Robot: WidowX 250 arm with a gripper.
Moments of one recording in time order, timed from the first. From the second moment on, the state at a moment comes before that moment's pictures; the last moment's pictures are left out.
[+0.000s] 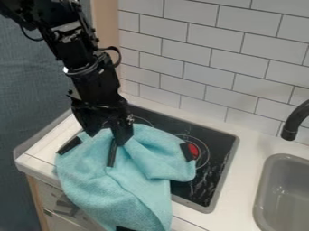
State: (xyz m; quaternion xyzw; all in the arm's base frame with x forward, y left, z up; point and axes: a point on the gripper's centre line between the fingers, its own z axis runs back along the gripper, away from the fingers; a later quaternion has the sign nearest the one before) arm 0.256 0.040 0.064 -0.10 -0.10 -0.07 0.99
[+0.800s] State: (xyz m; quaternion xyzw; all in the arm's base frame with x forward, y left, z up) arm 0.273 0.054 0.034 -0.06 -0.12 0.01 0.99
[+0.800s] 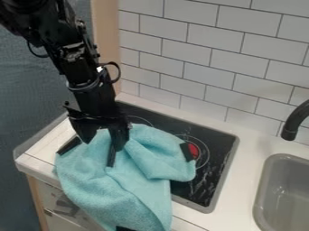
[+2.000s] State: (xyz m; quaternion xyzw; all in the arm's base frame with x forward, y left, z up) arm 0.309 0.047 -0.020 0.01 -0.11 0.03 0.99
